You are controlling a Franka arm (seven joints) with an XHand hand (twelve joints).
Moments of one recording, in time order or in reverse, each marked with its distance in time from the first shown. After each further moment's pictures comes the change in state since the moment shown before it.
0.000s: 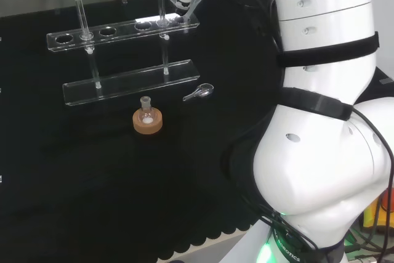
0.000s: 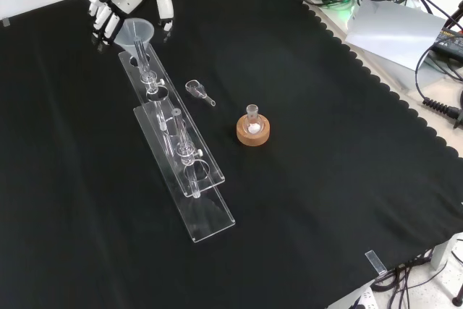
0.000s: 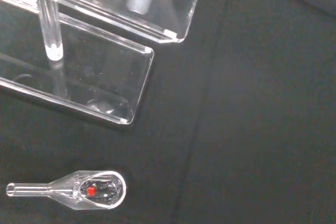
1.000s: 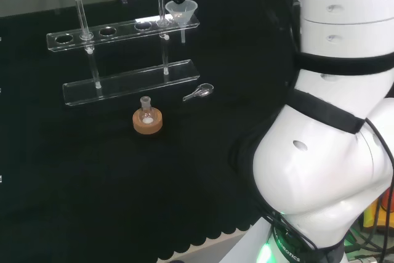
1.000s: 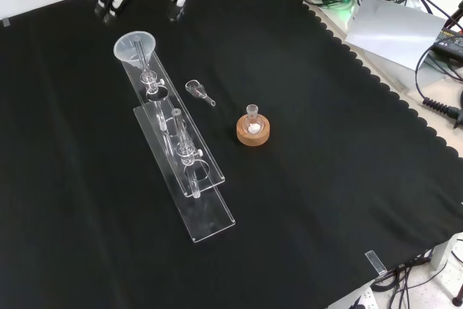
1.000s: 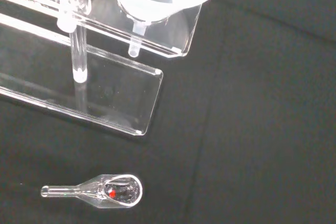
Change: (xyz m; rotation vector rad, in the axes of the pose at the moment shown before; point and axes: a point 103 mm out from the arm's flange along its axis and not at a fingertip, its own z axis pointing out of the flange) arm -0.005 -0.063 -0.023 -0.106 0.053 0.009
